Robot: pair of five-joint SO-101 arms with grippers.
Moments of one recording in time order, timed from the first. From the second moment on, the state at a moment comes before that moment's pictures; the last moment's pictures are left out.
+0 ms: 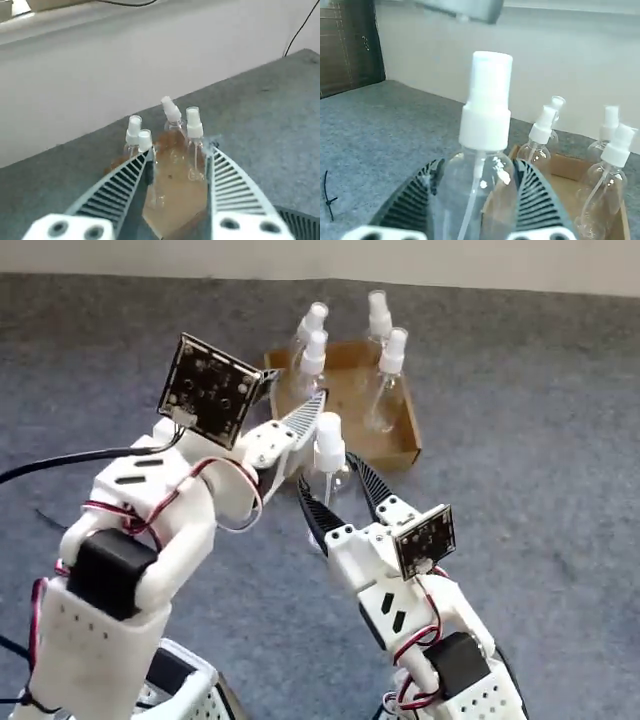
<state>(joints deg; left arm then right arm) 22.0 -49.5 17.2 56.7 -0.7 -33.1 -95.3 79.7 24.0 3.0</state>
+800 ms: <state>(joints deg) 8.0 -55.3 19.6 67.7 -6.4 -29.1 -95.1 79.7 23.5 2.9</state>
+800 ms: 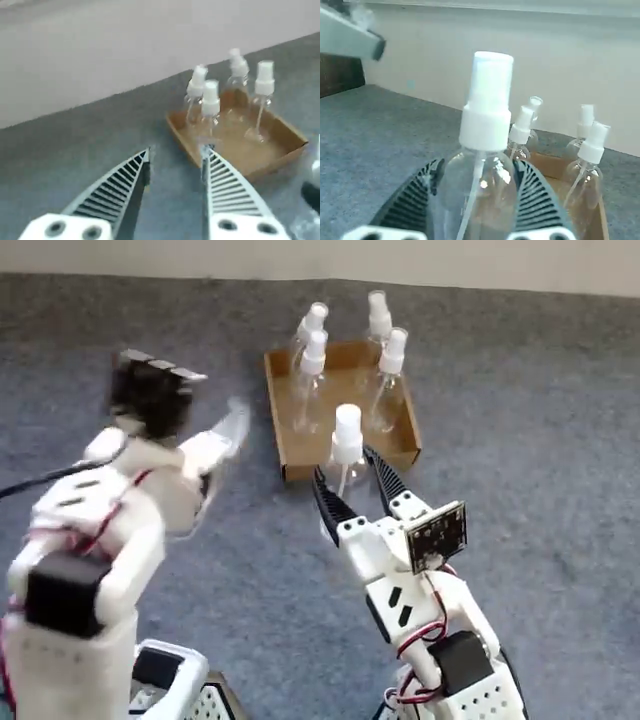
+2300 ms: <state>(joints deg) 5.1 -85.1 72.7 48.5 -1.3 -39.7 -28.1 21.0 46.8 -5.1</state>
